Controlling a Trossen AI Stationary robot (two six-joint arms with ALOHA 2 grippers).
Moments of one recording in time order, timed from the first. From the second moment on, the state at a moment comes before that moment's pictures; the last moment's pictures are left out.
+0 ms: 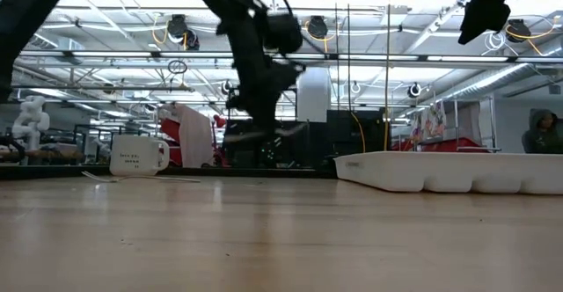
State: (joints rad) left arm 0.35 1.95 1.59 -0.86 0.07 -0.27; right arm -0.14 0.87 1.11 -1.22 0.06 0.36
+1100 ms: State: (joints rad) left arm 0.18 2.26 1.98 -0.48 -0.15 -1.14; right arm -0.14 0.87 1.11 -1.22 0.26 0.43
